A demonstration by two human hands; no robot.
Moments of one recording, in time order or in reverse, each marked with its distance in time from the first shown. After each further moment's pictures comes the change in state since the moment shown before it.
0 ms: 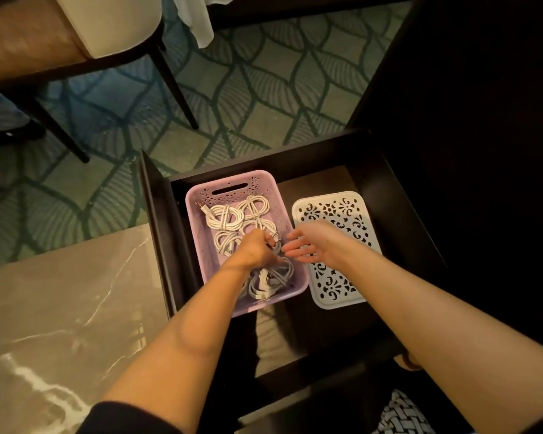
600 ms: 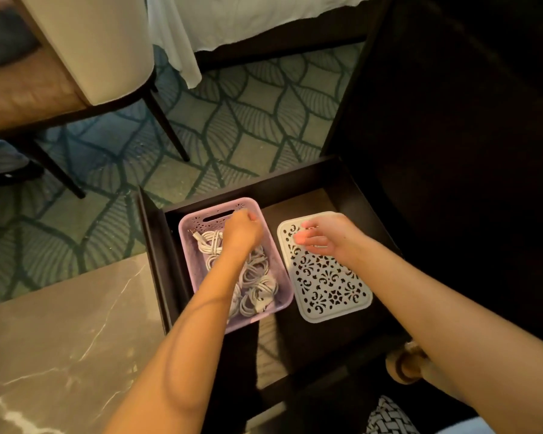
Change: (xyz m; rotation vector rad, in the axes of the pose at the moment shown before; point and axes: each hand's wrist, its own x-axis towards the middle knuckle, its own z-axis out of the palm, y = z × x) left_hand -0.034 0.061 -0.040 -0.265 0.353 0.071; right_hand -0.042 -0.012 -0.046 0.280 0.152 -0.160
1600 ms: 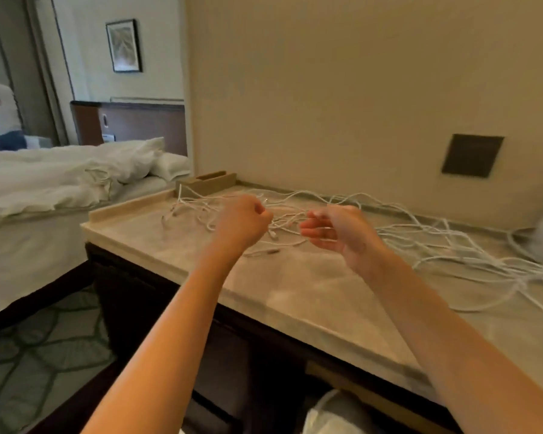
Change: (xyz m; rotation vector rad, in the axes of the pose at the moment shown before) left_hand -0.375 0.352 0.096 0.270 -0.188 1.192; right_hand -0.372 -0.004 -0.317 0.447 0.626 -0.839
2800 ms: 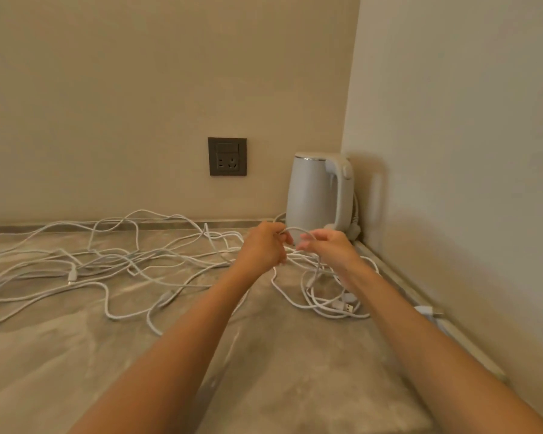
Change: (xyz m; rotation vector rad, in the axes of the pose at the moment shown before) left_hand -0.018 0.256 0.284 -0.368 -0.576 0.504; right_hand -0.034 0.041 -0.351 -0.289 0.645 -0.044
